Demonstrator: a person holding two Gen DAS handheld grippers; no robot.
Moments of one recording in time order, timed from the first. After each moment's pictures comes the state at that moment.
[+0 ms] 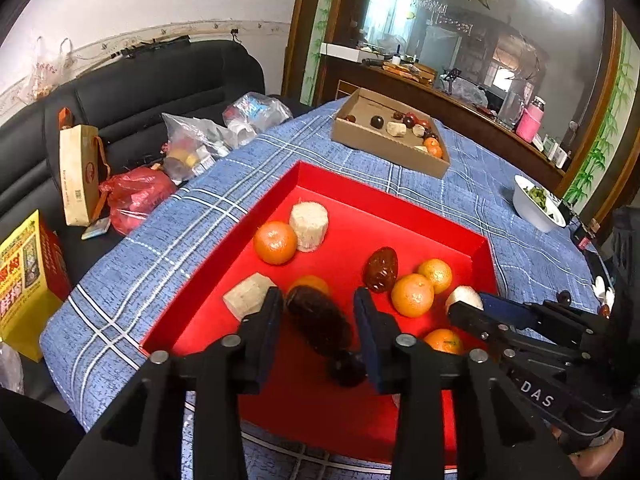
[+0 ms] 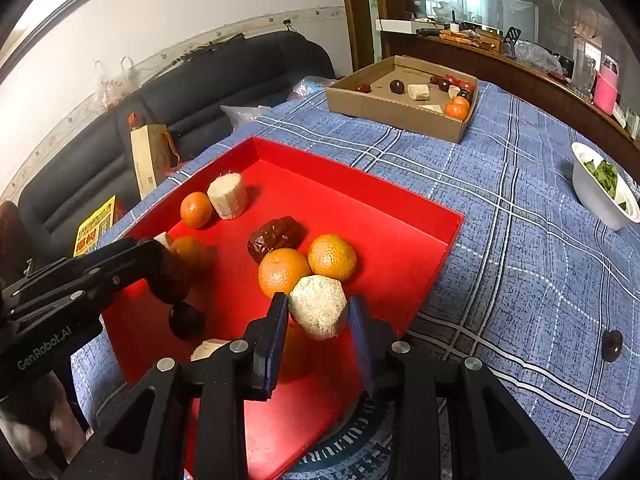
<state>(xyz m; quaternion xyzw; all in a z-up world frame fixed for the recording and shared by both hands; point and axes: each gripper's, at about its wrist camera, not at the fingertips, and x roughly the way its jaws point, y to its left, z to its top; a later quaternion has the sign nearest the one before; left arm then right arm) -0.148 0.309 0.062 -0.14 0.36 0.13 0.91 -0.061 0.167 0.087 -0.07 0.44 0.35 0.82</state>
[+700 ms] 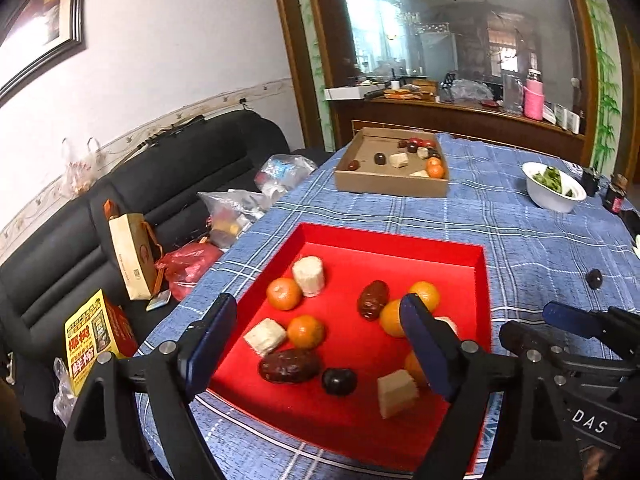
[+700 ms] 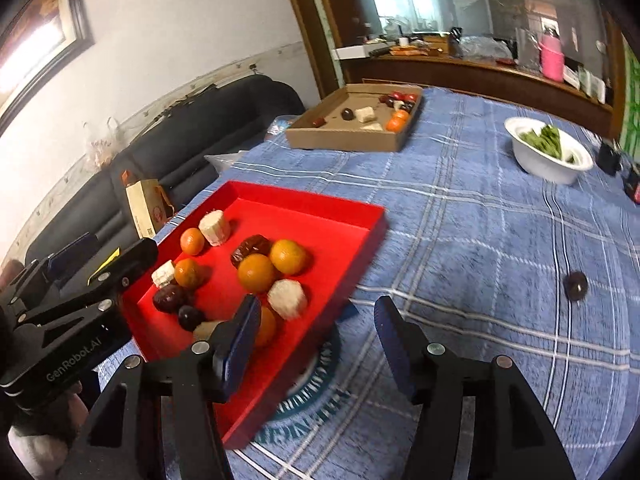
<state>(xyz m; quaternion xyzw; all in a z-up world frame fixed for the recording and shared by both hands) -0.151 0.233 0.106 0.02 0.31 0.21 0.93 -0.081 0.093 0.109 0.03 0.42 0.31 0.85</state>
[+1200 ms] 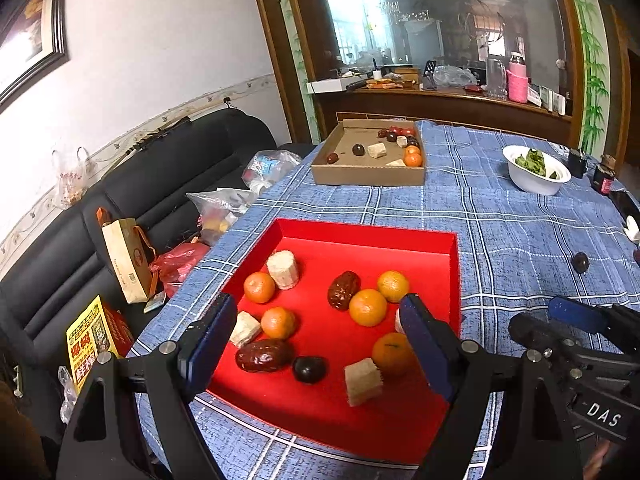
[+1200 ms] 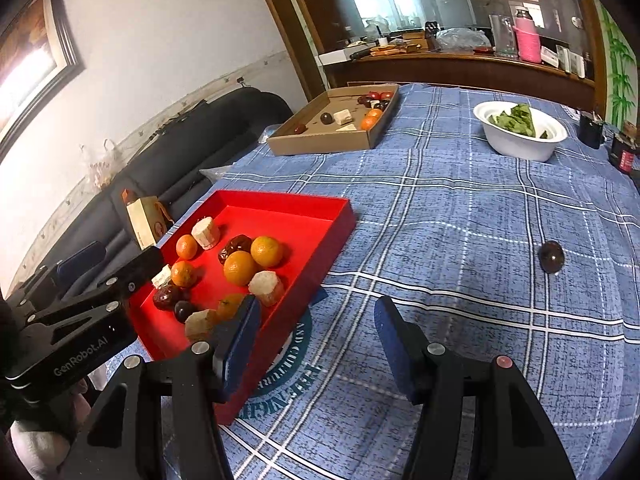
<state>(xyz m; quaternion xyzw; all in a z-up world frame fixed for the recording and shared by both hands) -0.148 0.204 0.105 0.03 0.34 0.19 0.92 -0.087 0.053 0.108 0.07 0.42 0.30 0.85</state>
